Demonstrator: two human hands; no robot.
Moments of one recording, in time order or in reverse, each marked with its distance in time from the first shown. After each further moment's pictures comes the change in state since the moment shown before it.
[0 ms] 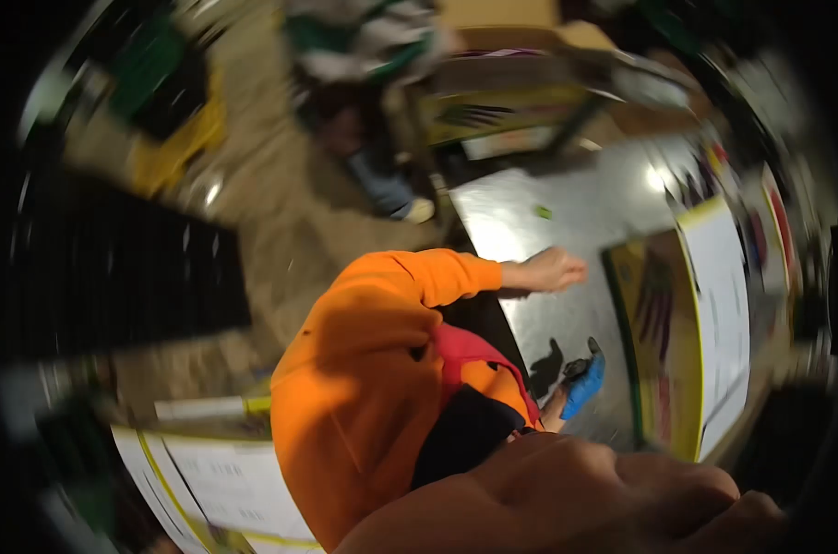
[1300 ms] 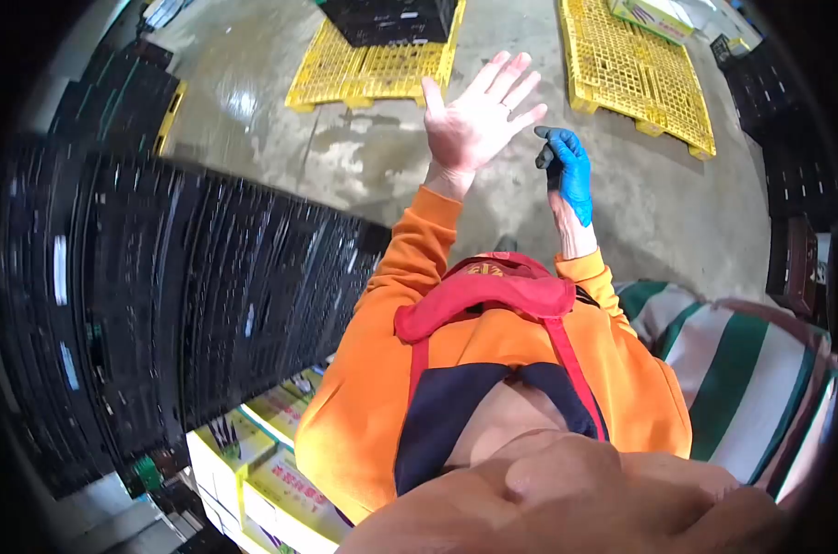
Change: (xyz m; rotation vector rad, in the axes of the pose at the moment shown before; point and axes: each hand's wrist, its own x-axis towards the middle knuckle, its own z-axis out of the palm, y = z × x) left_hand -0.390 -0.116 -0.976 -1.142 0.921 0.525; right_hand -0.267 0.139 1.150 0.301 -1.484 0.404
